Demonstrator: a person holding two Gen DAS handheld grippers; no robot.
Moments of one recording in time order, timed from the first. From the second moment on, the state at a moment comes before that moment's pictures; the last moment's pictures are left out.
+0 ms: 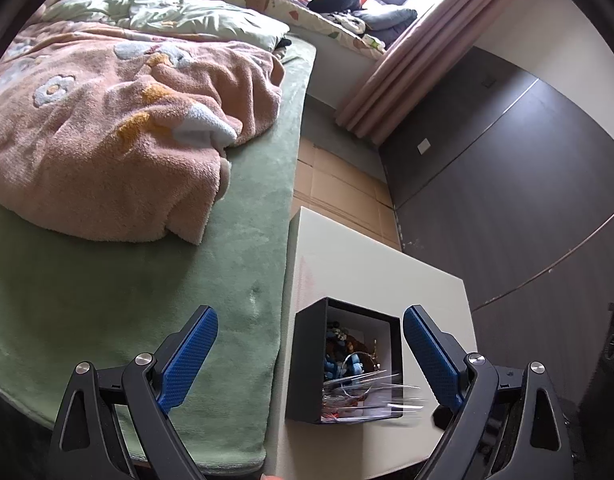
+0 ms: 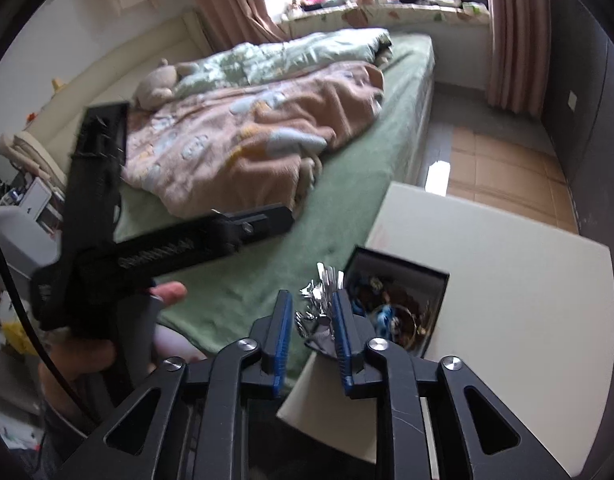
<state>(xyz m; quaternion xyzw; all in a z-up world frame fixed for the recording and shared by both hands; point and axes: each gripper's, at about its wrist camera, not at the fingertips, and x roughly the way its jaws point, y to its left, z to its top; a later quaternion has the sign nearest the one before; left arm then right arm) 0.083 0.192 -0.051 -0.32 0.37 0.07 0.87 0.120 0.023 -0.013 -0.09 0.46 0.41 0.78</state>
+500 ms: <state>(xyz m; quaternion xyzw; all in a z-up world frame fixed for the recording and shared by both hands) 0.093 0.137 -0.032 -0.26 0.39 0.03 0.88 0.133 -0.103 -0.010 -0.01 0.47 0.33 0.82</state>
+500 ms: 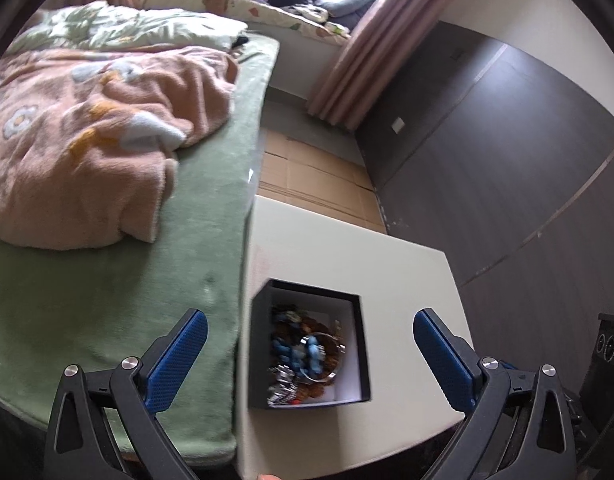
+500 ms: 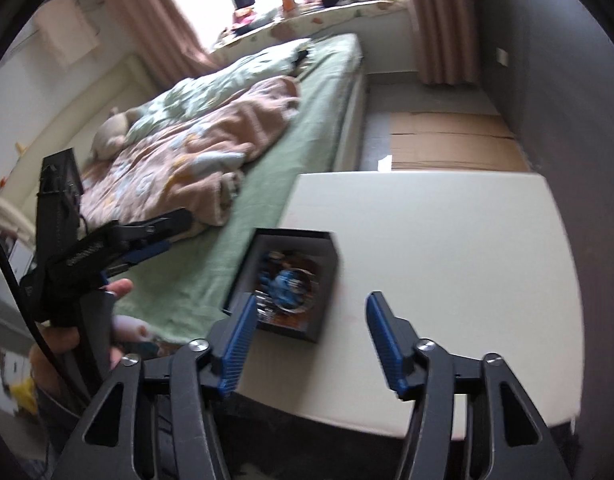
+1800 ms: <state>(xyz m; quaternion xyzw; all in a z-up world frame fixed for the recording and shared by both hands) 0.014 -0.021 0.000 -0.07 0.35 -0.05 0.93 0.050 -0.226 0.002 0.04 0.40 0.24 0.89</state>
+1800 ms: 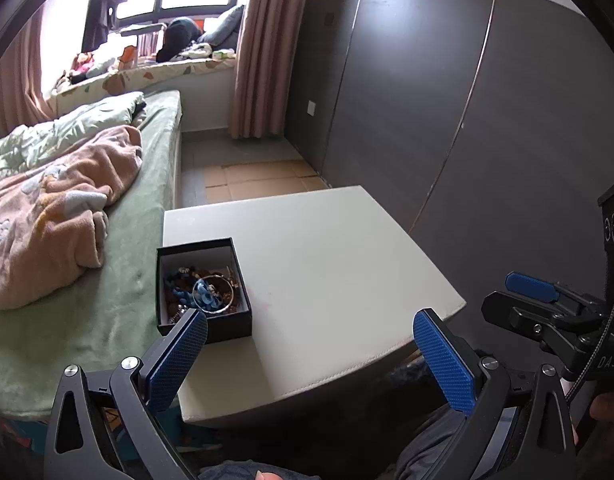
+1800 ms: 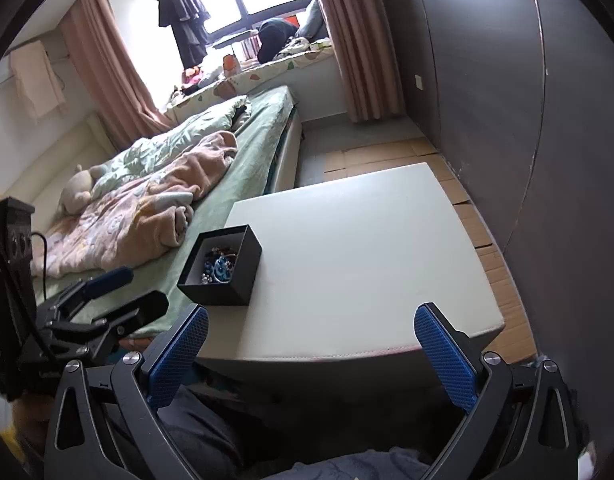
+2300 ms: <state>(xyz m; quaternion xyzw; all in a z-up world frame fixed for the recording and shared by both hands) -0.002 -0.007 0.000 -0.10 0.32 -0.02 0.94 0.042 -0.243 0.002 0.08 0.37 0.21 0.90</state>
